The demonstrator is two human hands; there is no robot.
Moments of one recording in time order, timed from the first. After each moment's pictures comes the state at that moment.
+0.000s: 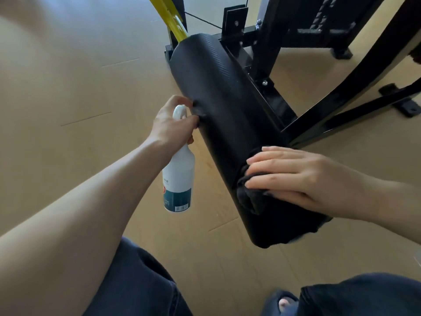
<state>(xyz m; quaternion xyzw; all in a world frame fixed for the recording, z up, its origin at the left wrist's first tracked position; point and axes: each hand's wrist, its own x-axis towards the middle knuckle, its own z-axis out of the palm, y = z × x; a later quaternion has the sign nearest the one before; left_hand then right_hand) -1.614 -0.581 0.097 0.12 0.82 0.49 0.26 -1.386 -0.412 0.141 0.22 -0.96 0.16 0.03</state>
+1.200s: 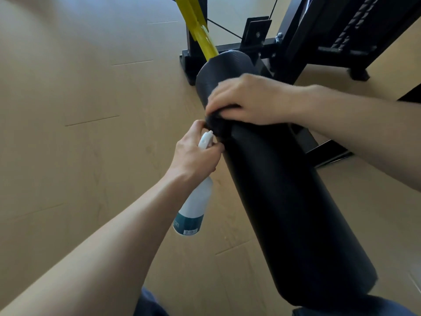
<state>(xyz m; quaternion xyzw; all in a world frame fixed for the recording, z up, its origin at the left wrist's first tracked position) -1.631 -0.582 0.088 0.12 0.78 0.53 0.30 -1.635 -0.392 0.158 0.22 -0.97 0.06 -0.08</state>
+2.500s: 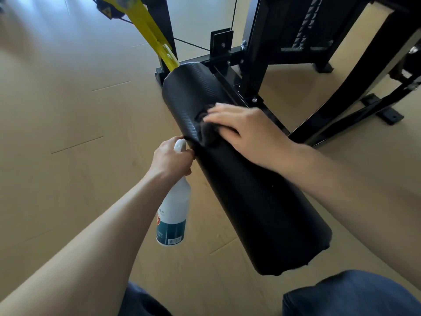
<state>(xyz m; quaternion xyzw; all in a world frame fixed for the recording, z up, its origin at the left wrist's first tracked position) -1.625 -0.571 0.088 0.11 0.85 0.42 0.29 -1.518 -0.410 0.139 -0.04 -0.97 0.22 0.12</state>
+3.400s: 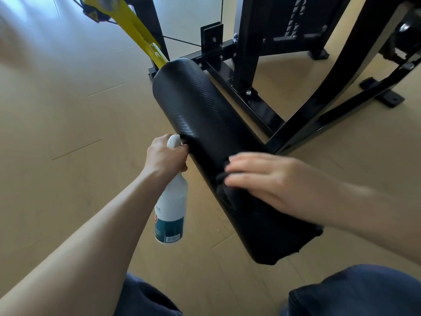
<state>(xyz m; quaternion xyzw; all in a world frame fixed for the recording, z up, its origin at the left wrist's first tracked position) -1.610 -0.567 0.095 0.09 0.86 0.42 0.27 -1.401 -0.426 0.137 0.11 -0.98 0.13 0.09</state>
